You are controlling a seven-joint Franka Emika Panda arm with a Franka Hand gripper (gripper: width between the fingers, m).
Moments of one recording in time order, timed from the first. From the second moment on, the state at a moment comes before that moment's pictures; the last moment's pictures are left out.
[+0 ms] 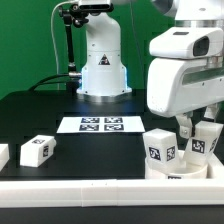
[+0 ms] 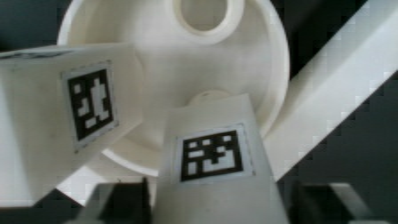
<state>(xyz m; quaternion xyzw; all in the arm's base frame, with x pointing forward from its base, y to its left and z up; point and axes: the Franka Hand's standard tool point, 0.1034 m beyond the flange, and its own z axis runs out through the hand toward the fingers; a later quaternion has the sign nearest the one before) 0.620 0.113 0.081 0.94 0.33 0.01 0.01</state>
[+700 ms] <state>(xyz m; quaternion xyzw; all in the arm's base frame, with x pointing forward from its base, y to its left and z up) 0.623 0.106 0.080 0.99 0.16 0.02 -0.01</state>
